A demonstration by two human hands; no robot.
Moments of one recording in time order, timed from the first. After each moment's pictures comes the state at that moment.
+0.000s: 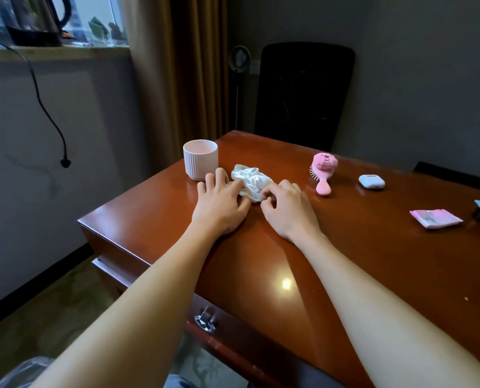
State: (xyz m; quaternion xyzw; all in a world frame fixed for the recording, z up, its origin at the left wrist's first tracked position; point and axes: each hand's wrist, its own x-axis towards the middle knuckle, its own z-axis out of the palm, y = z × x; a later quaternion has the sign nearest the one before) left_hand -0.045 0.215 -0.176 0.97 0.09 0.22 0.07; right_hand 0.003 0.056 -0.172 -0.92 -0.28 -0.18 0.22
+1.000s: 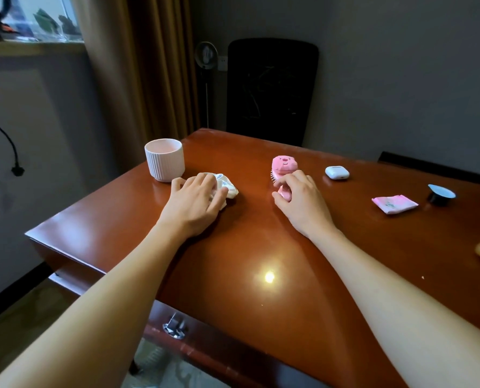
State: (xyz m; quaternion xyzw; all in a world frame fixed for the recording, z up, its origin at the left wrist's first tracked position) left_hand -0.042 0.213 -0.173 0.97 -0.01 0.22 0.11; right_hand 0.034 -0.022 -0.173 -0.91 -0.24 -0.23 0.25
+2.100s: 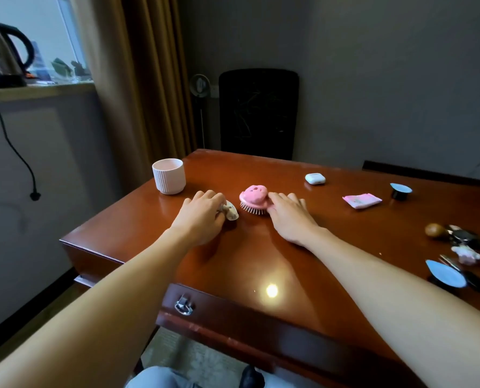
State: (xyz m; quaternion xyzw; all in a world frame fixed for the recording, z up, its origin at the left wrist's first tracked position) left_hand -0.097 0.174 -0.138 0.98 -0.04 0.17 0.08; right_hand -0.030 -0.039 -0.151 -0.96 -0.23 -0.09 0.13
